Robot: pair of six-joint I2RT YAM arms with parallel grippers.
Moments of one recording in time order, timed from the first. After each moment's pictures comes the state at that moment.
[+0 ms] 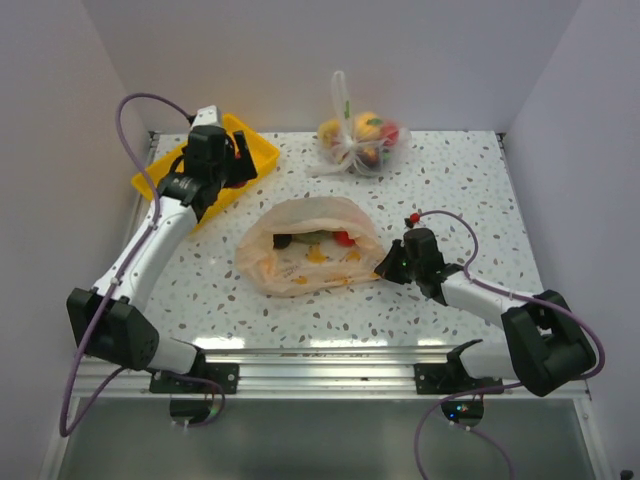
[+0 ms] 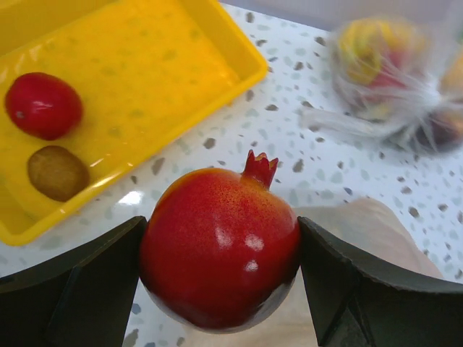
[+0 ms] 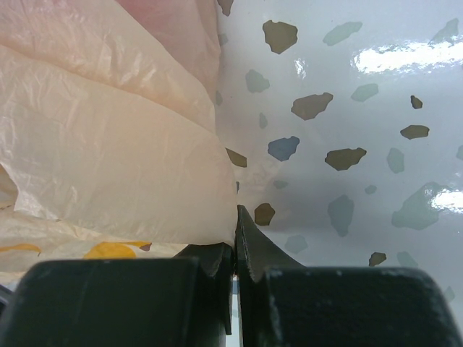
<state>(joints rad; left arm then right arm) -0.33 1.40 1.37 -0.51 -0.26 -0.43 0.44 1.30 0.49 0.06 -0.07 0.71</state>
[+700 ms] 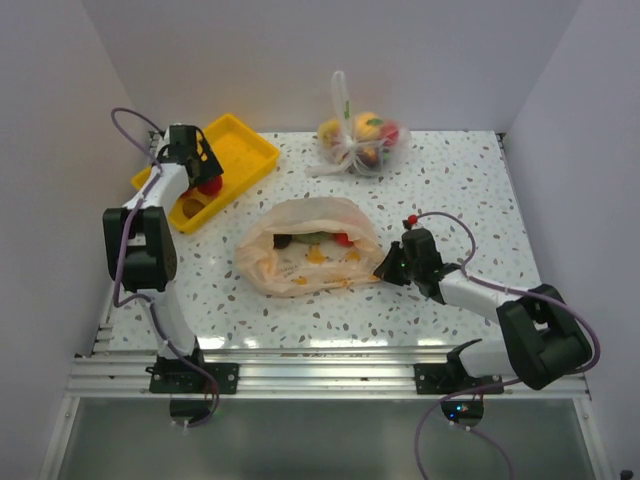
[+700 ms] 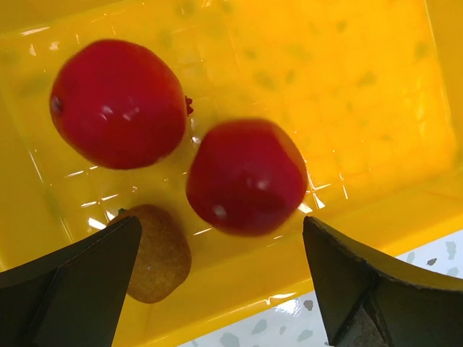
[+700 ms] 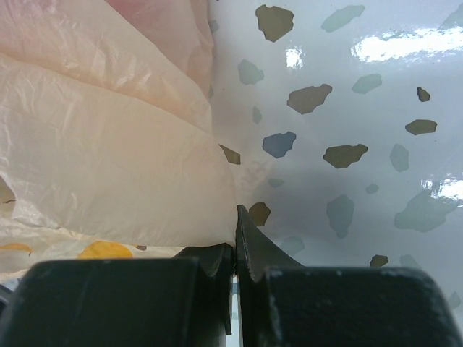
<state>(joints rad) 0.05 1.95 1.53 -0.40 -0.23 -0.44 0.44 1.34 0.49 0.06 -0.09 0.71</state>
